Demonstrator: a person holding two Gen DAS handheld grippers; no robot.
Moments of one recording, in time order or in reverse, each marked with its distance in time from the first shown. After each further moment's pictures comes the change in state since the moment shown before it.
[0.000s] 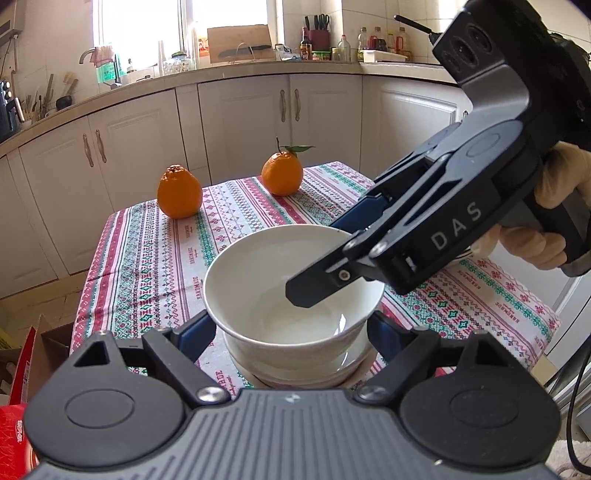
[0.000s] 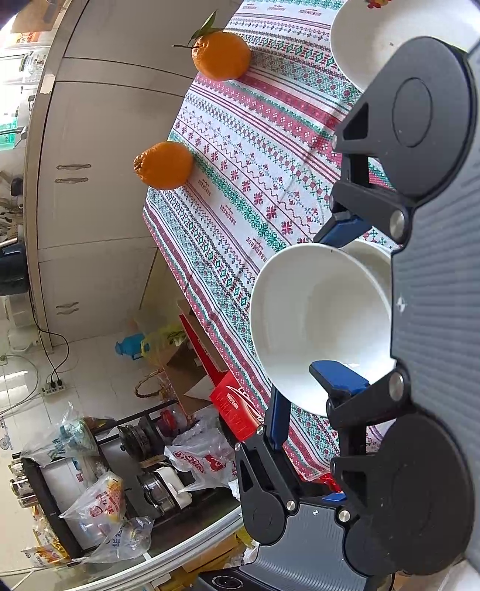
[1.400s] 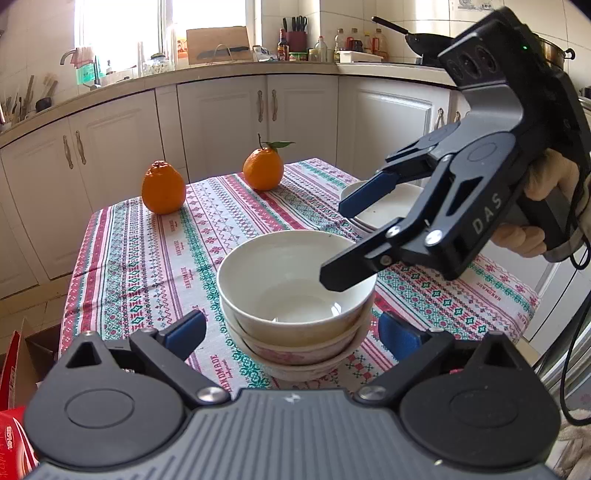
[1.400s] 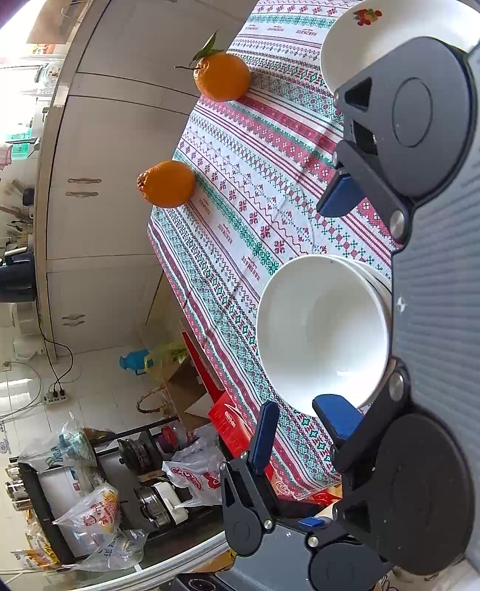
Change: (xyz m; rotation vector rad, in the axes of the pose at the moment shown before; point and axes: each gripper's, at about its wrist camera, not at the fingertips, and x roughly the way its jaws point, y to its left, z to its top) left arm -0.010 0.012 -0.018 0.033 -0.010 -0.080; right arm -0.007 0.005 -0.022 -0.037 -0.036 -0.082
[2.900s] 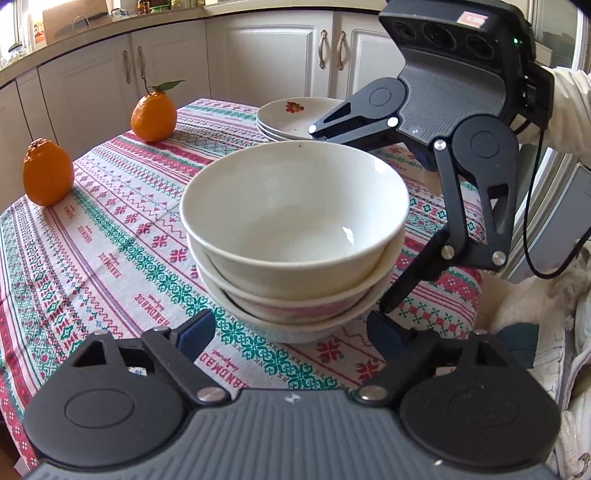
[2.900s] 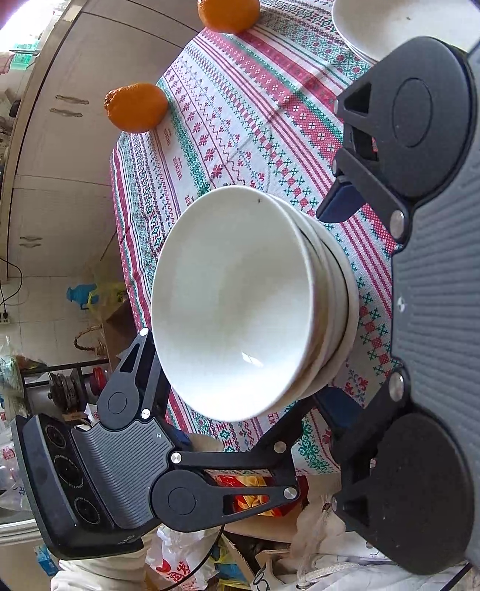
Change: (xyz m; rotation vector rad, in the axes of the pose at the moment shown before) left arm 0.064 0.045 -0.011 0.303 0.187 -0.396; right arm 0.053 0.006 -0.033 -0.231 0.152 0.138
